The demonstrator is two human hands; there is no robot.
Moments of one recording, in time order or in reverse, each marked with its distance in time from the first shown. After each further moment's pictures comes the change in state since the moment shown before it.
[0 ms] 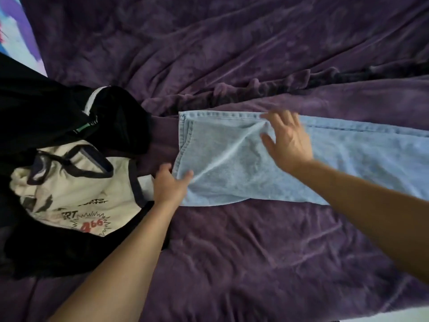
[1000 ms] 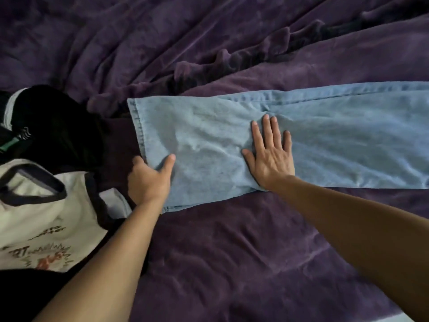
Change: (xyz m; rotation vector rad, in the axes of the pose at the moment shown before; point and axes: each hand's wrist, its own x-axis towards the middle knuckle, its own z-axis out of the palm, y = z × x) left_hand 0.019 0.021 0.047 0.248 0.229 0.070; right_hand -0.056 0.057 0.111 -0.177 -0.241 0.262
